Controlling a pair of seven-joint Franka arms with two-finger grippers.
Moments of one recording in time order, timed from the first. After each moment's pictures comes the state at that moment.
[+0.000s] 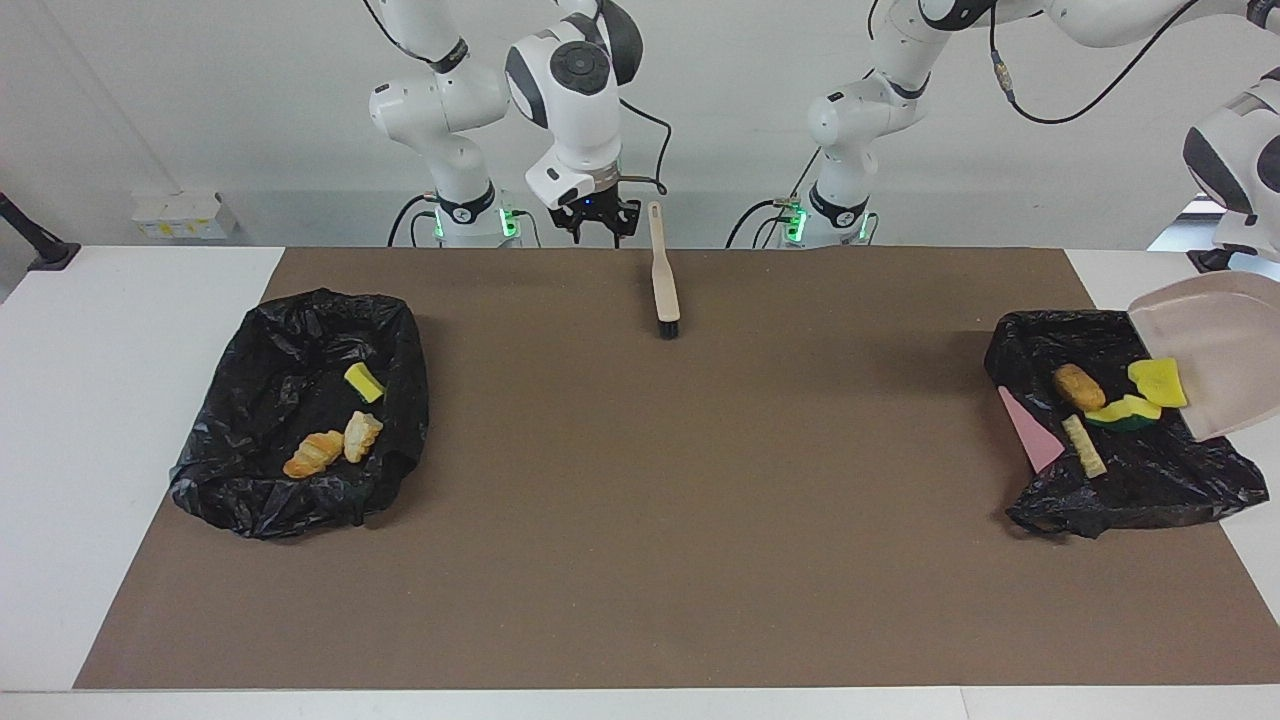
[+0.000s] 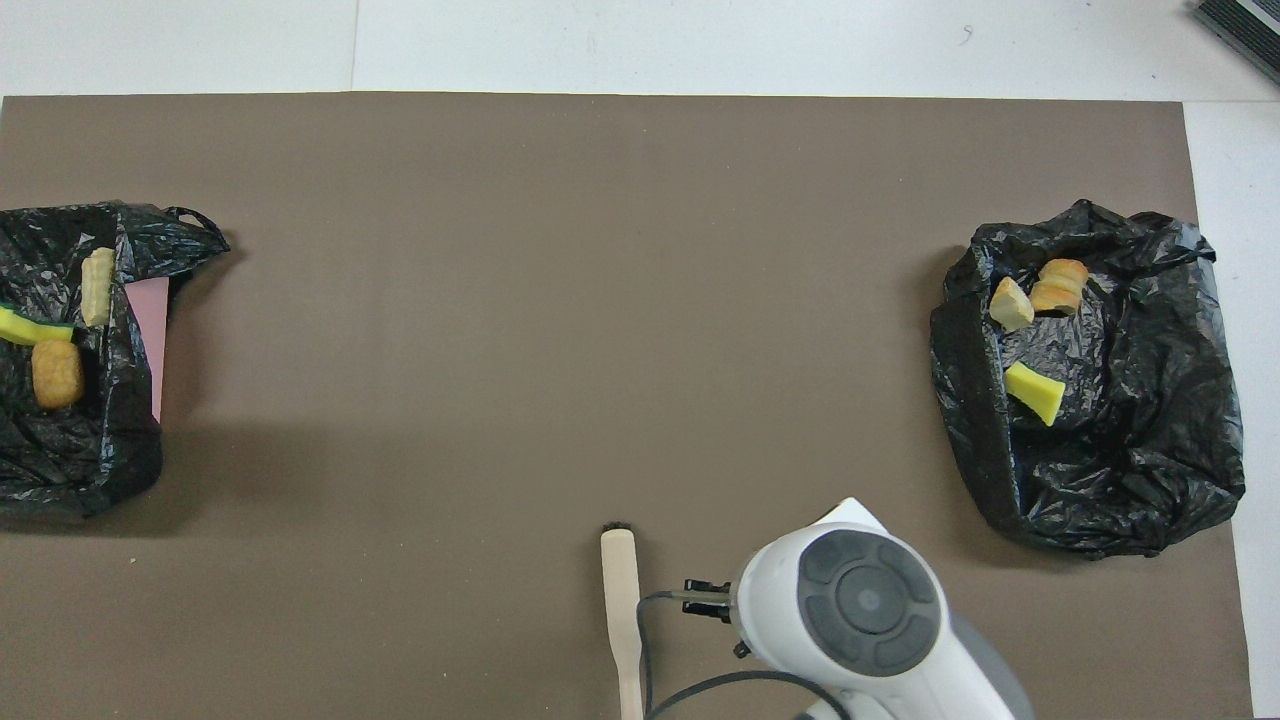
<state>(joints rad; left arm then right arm) 0.35 0.22 -0.07 -1.54 0.94 1.87 1.70 0.29 -0.26 0.31 -2.22 0.20 1.81 0.67</state>
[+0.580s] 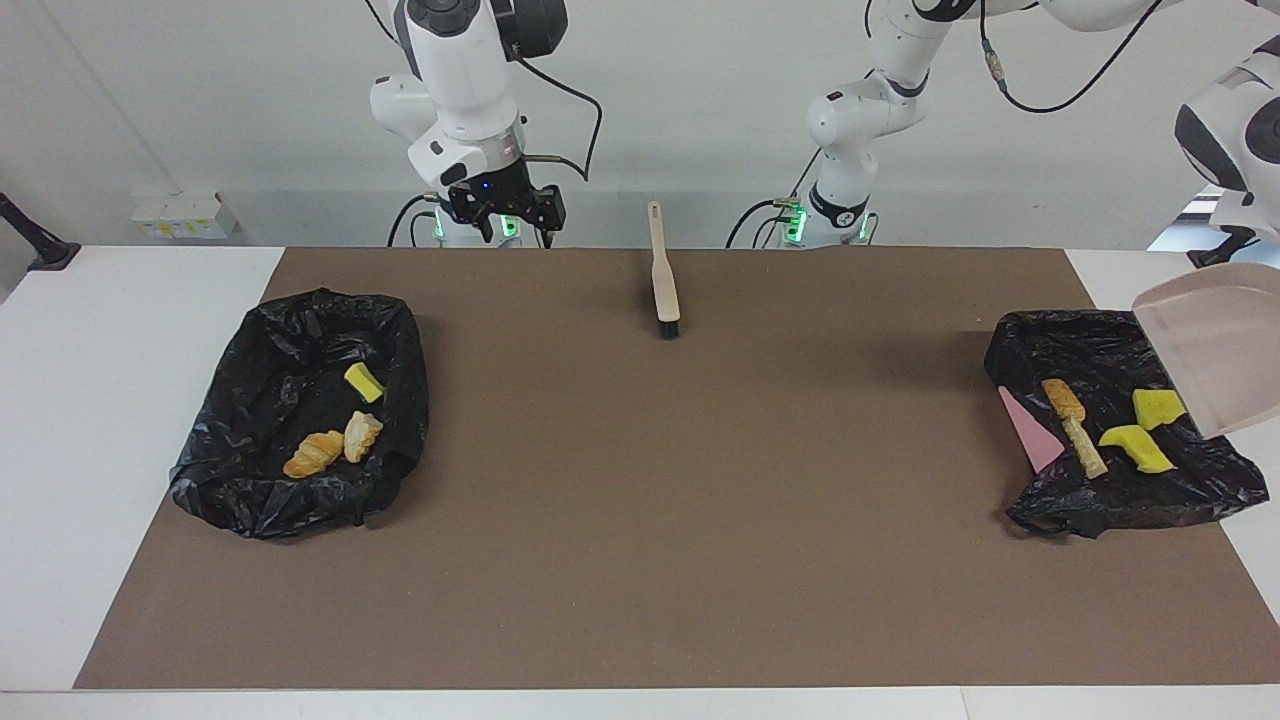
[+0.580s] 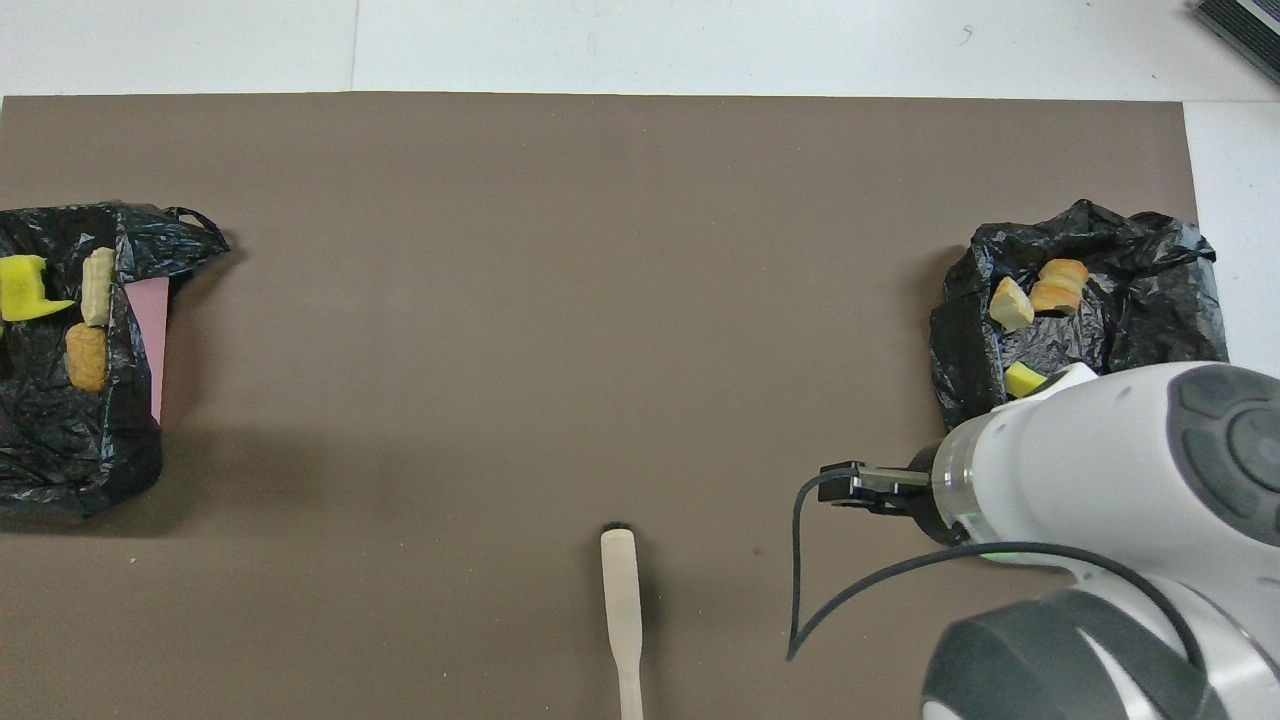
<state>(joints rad) 0.31 0.17 -0.08 -1.54 0.84 1.85 1.68 0.02 -0.25 0.30 -1.99 0.14 1.68 0.46</state>
